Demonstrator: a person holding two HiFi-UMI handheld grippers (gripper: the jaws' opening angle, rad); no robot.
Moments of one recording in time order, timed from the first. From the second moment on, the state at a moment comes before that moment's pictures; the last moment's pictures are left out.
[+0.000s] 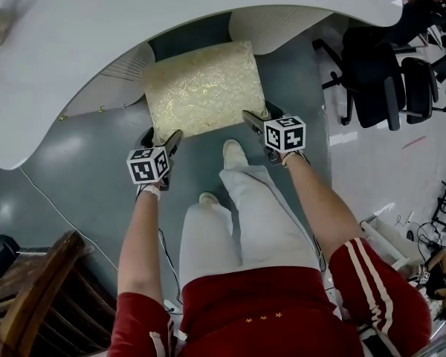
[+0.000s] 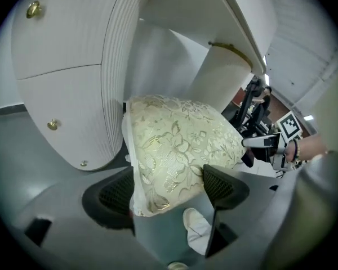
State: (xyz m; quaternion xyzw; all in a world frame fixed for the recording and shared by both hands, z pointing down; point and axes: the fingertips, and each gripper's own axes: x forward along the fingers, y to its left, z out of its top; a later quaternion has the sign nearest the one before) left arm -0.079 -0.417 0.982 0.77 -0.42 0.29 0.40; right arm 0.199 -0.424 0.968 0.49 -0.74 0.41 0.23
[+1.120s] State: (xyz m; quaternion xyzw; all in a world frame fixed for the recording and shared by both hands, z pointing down) left arm -0.080 -0.548 0.984 0.76 -0.45 0.27 0.39; right arm 0.194 -0.550 0.974 0.51 -0.74 0.38 0.22
